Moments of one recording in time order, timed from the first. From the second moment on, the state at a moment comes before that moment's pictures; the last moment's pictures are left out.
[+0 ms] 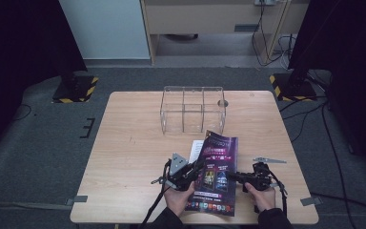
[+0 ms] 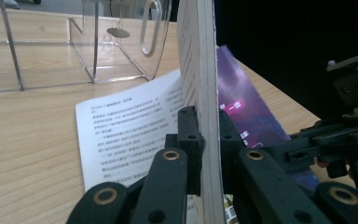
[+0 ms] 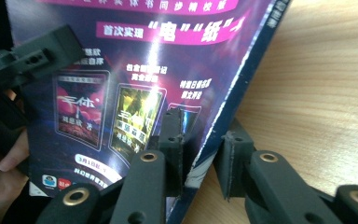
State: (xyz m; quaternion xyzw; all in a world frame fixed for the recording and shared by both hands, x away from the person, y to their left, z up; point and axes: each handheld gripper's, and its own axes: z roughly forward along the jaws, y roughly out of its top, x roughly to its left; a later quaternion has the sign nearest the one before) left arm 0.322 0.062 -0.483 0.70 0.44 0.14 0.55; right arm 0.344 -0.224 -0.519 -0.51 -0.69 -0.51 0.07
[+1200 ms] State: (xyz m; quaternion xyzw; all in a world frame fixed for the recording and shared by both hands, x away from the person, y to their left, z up) left arm 0.341 0.095 -0.494 0.71 0.49 0.13 0.49; right arm 0.335 -0.236 -0.473 -0.48 -0.67 -0.57 0.02
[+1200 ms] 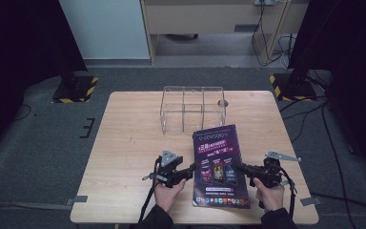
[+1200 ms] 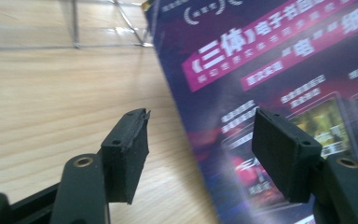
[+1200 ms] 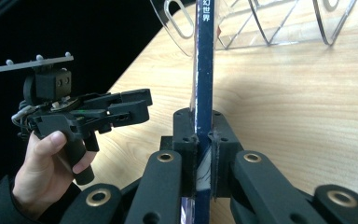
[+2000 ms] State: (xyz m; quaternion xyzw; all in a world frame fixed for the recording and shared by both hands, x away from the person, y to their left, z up) left arm 0.328 0.193 -0.503 0.71 0.54 0.20 0.41; right arm 0.347 -0.225 -0.403 -0.44 -0.66 -0.61 -0.07
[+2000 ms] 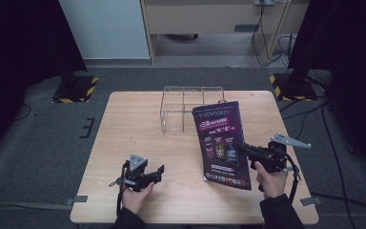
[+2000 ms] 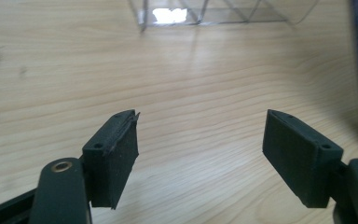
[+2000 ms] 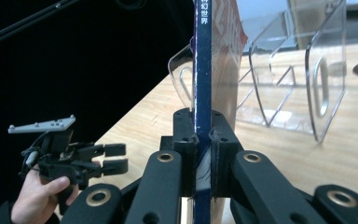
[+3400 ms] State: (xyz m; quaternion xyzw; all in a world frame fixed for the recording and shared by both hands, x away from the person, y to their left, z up) left arm 0.344 0.240 -0.531 0.72 0.58 0.26 0.29; right arm 0.396 -0.213 -0.338 -0.43 -0.60 -0.65 -0.17
